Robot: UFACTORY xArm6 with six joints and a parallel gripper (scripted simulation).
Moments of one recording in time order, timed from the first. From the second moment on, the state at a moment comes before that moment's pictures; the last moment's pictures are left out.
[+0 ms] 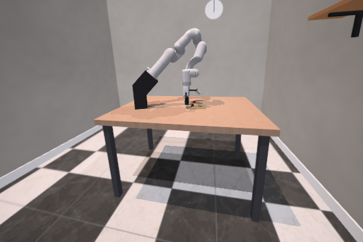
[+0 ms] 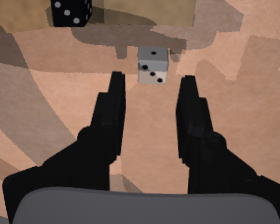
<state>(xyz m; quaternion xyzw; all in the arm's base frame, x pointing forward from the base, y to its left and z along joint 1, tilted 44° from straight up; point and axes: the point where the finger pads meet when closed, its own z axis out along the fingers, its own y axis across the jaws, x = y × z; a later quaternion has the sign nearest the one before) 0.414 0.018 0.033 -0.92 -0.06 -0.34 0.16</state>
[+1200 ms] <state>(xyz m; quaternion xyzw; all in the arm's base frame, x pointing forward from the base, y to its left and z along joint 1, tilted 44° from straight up) 0.421 0.022 0.025 -0.92 -0.06 -0.34 0.16</state>
